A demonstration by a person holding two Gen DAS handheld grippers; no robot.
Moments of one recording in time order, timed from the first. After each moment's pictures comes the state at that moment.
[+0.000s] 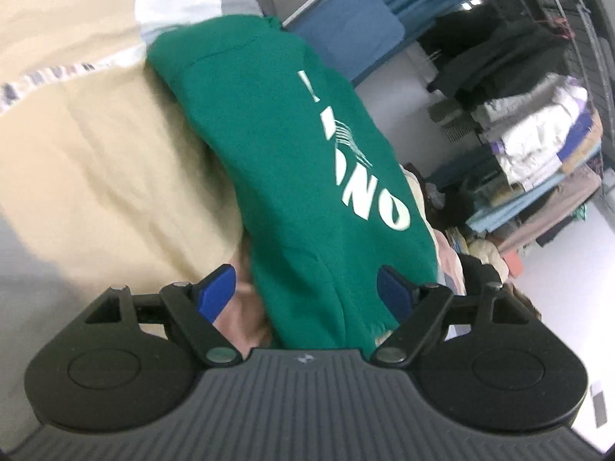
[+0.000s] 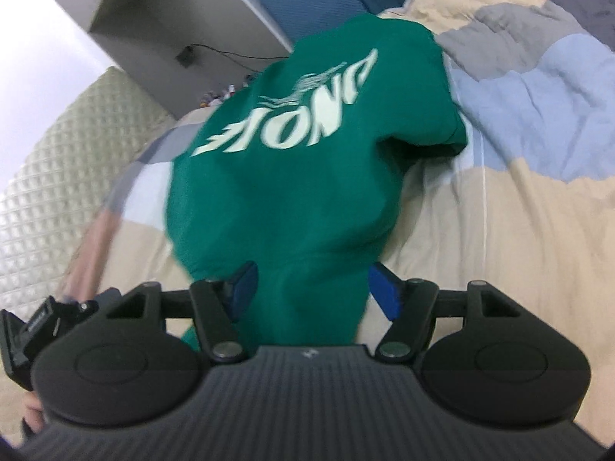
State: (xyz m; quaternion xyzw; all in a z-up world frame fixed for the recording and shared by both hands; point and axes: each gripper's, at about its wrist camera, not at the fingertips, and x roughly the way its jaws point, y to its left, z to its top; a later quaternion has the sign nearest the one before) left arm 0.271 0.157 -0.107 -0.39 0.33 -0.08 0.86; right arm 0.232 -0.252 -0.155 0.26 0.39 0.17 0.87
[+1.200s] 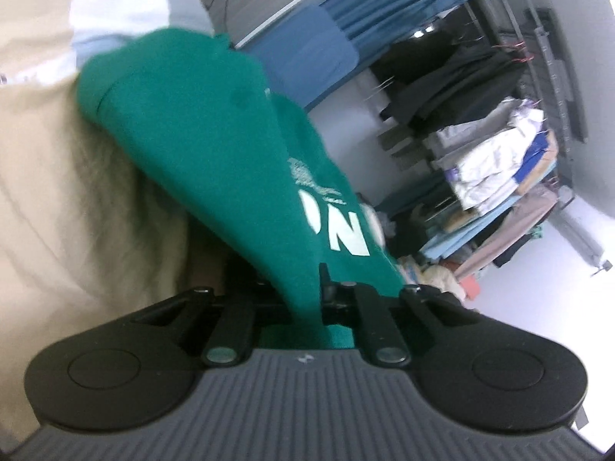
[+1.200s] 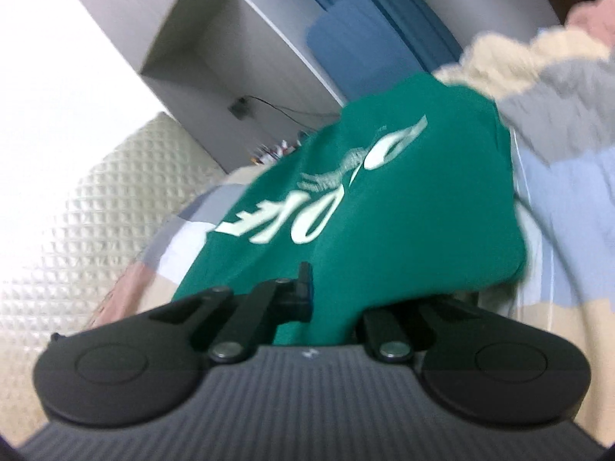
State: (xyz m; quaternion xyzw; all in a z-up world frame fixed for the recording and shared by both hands) left arm 0.340 0.138 -0.141 -0.41 0.24 -0.14 0.87; right arm 0.270 -0.260 -0.127 0.27 0.26 0.26 0.89
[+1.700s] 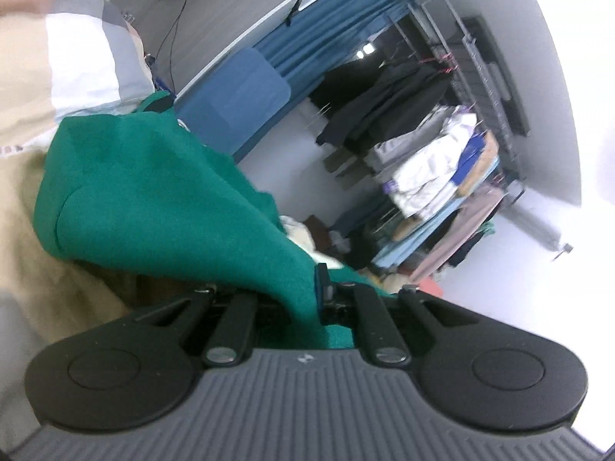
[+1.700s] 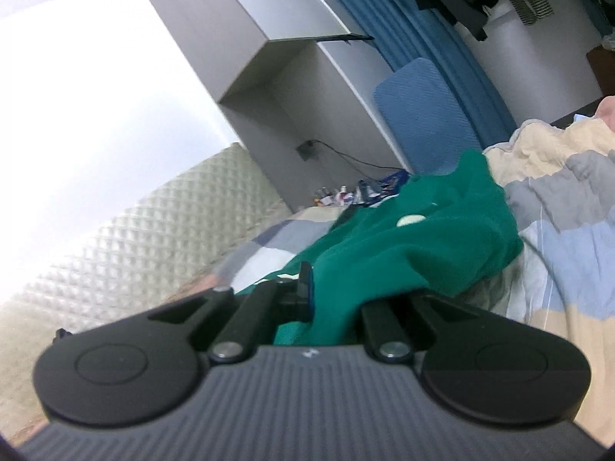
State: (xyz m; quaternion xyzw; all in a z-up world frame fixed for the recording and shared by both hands) left arm 0.152 0.137 -0.046 -0.39 0.17 -0.20 0.89; right arm 0.148 -0.274 -0.040 0.25 0.18 0.30 0.90
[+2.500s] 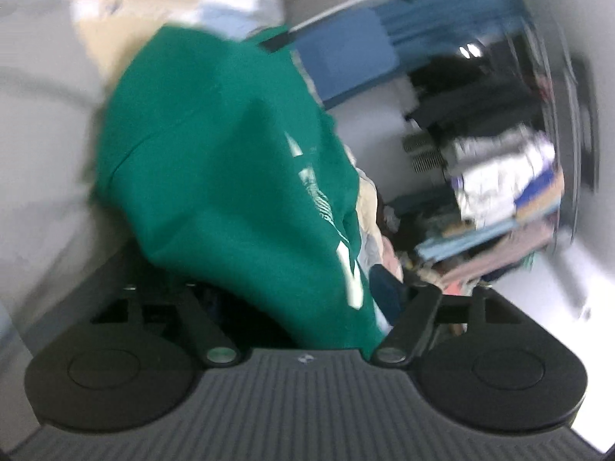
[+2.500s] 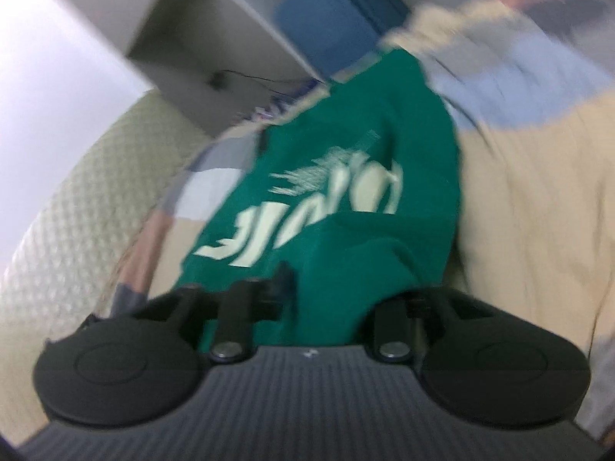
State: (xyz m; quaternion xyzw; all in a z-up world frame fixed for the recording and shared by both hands) left arm 0.061 0.154 -0.111 -0.51 0.30 -0.10 0.80; right arm 0.104 -0.278 -0.113 0.32 0.37 0.17 0.85
